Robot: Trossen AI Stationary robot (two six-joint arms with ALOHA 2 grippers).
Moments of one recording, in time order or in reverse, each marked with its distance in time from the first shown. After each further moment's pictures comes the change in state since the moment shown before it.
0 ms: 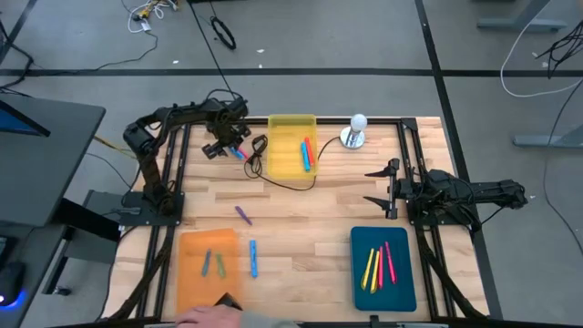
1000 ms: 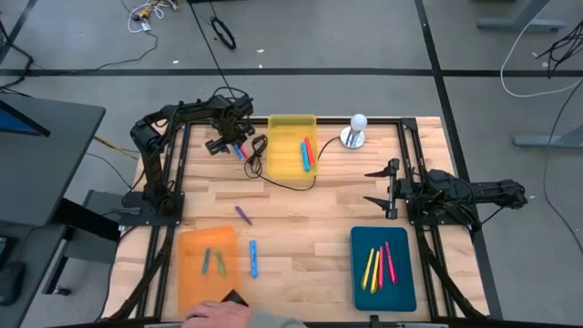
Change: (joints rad) left arm -0.015 0.074 0.098 -0.042 -0.032 0.058; right arm 0.000 0.000 0.000 0.000 0.000 0.000
